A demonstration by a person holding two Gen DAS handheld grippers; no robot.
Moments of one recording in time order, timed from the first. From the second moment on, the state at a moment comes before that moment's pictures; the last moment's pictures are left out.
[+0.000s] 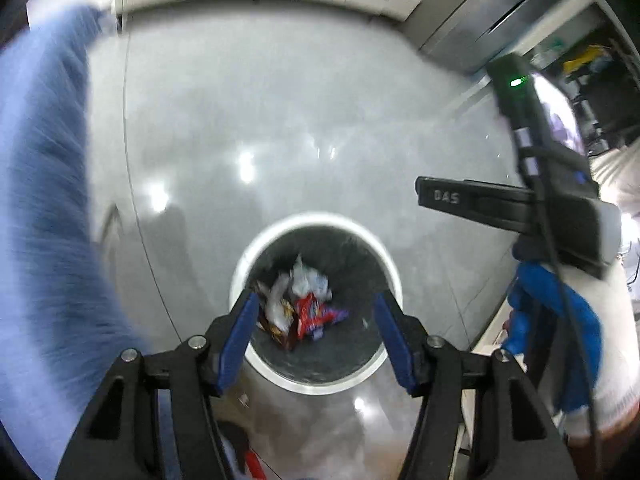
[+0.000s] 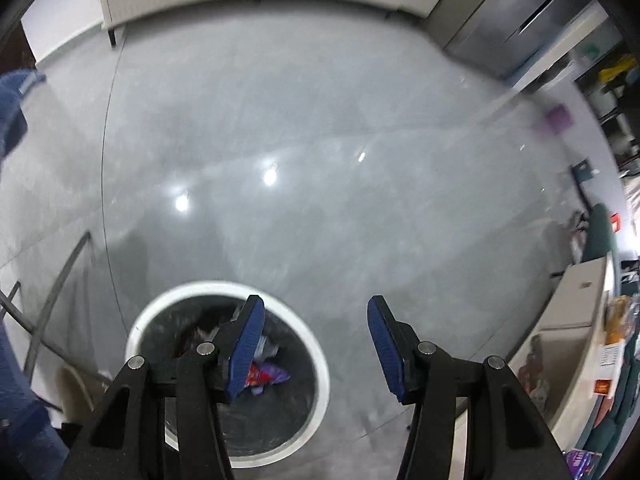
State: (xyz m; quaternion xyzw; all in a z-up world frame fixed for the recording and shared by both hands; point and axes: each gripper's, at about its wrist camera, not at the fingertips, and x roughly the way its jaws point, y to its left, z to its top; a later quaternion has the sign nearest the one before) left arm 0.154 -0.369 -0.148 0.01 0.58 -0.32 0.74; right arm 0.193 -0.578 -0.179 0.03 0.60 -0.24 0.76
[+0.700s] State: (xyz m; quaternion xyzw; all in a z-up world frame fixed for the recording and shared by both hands) left arm 0.119 -0.022 -0.068 0.01 0.38 -0.11 0.92; right arm 0.154 -0.249 -0.068 -0.07 0.43 -0.05 0.90
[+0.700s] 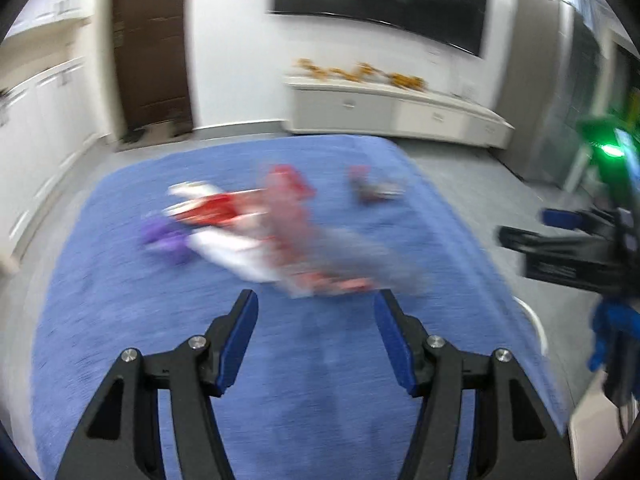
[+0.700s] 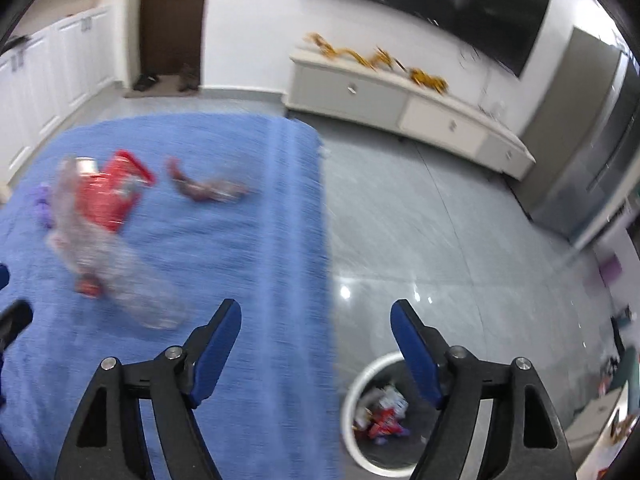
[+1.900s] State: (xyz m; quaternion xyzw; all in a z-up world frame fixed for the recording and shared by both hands) left arm 0.074 0.009 -0.068 0.01 0.35 -0.02 0.94; right arm 0.065 -0.186 -0.075 0.01 0.30 0.05 0.95
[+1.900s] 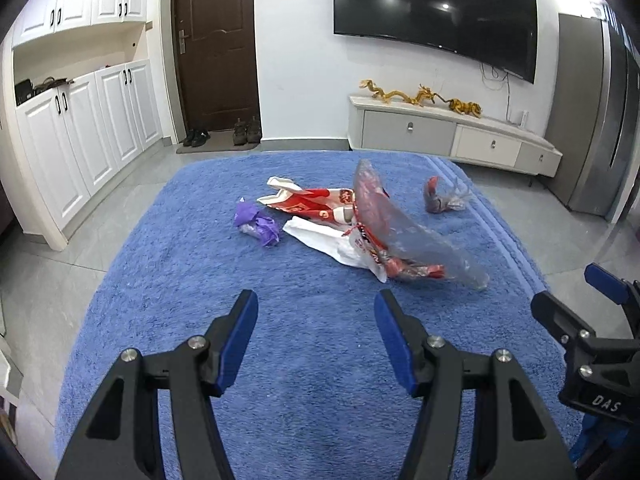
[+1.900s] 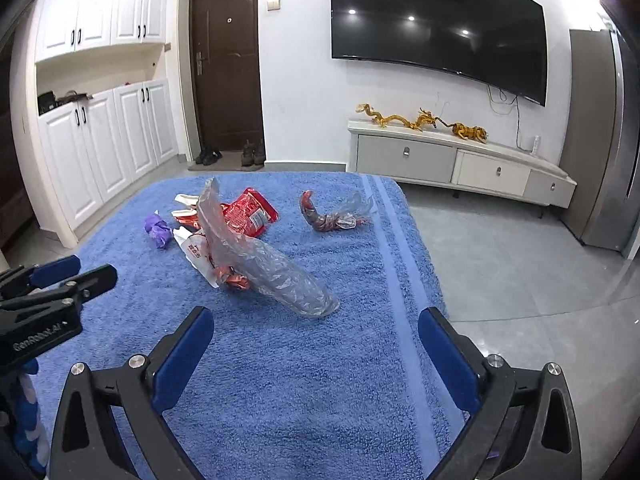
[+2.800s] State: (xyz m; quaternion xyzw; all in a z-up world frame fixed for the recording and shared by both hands) left arm 0.068 0.025 -0.084 0.04 0.32 0.04 0.95; right arm 0.053 -0.231 -0.095 0.05 0.28 0.02 0.96
